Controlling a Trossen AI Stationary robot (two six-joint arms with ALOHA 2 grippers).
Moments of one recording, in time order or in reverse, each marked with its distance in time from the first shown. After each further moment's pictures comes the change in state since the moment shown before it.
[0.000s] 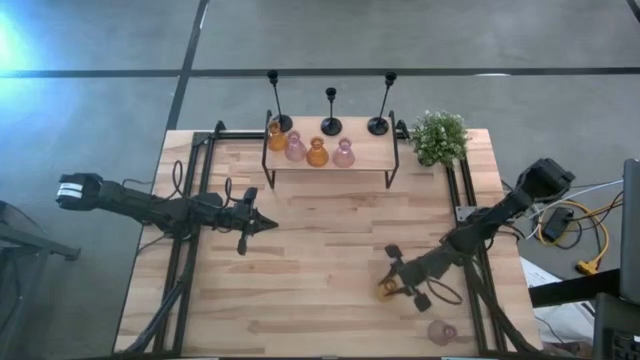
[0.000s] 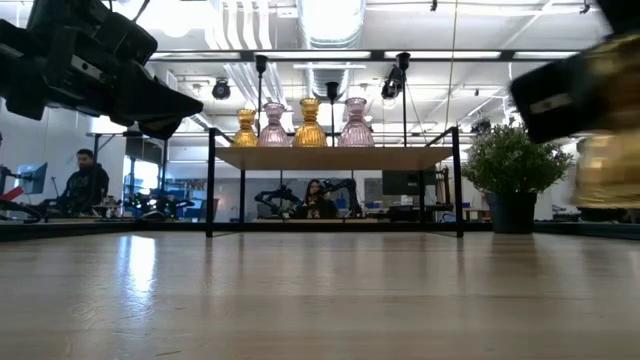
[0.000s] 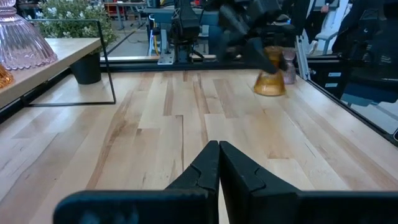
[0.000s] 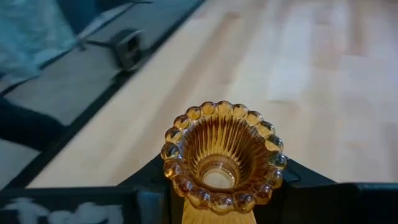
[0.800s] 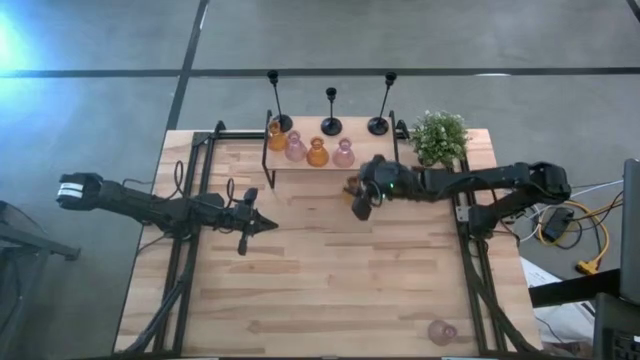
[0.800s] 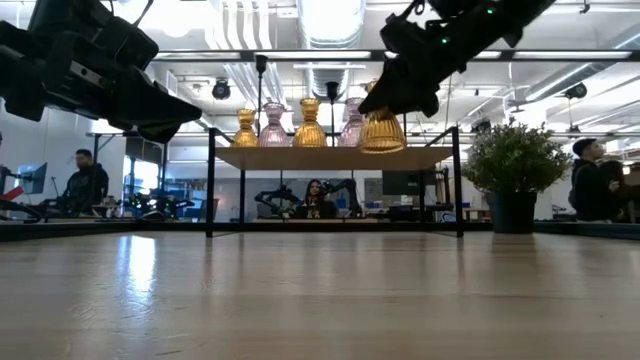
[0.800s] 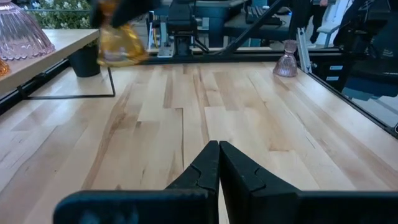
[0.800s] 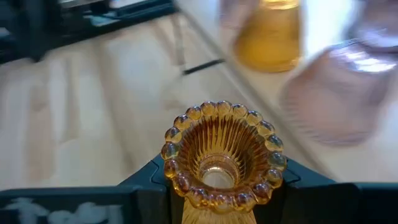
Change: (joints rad) left arm 0.000 0.006 0.000 -0.022 0.000 0.000; right arm -0.731 0.019 0.494 -0.568 0.089 0.076
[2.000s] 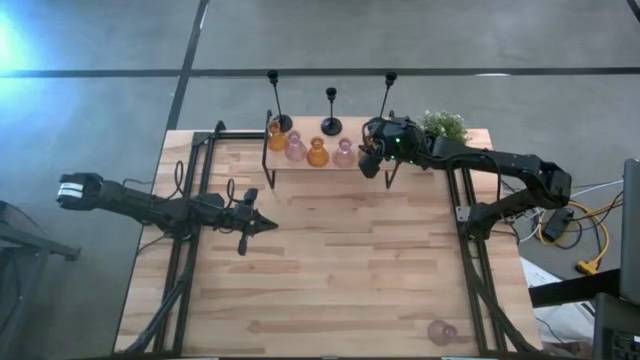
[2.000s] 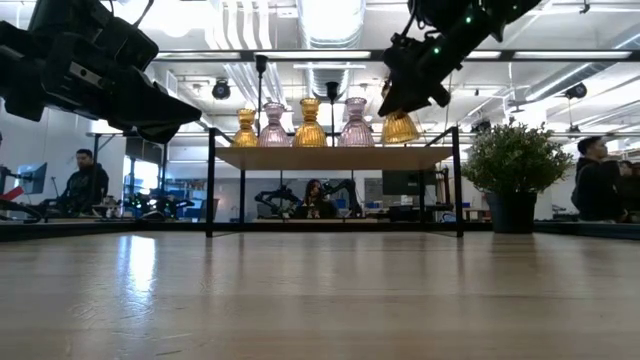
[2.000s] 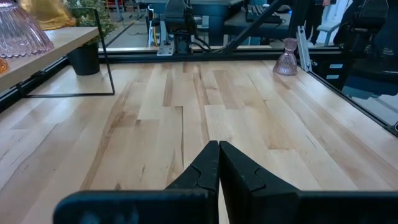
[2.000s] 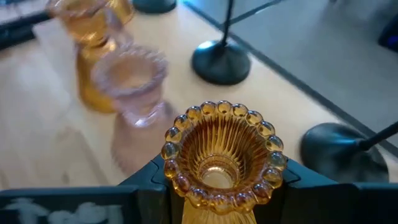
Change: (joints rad) left arm 0.000 0.000 0.000 -0.006 0.000 0.000; right arm -0.306 -0.023 0.165 -0.239 -0.005 -0.109
